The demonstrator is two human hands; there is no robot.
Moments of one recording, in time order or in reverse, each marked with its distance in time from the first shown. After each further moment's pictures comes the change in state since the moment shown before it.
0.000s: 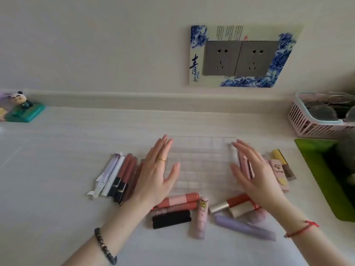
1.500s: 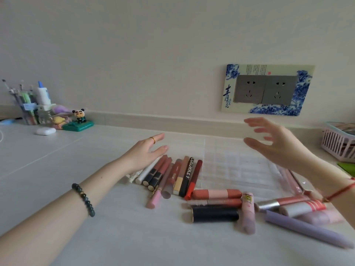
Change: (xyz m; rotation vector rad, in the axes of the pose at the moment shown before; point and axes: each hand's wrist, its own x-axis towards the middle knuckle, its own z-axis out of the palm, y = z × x) left_hand -0.007 -0.100 -0.077 0.028 -0.034 -0.078; right_hand 0.031 -0.049 0.017 -0.079 0.094 -0.309
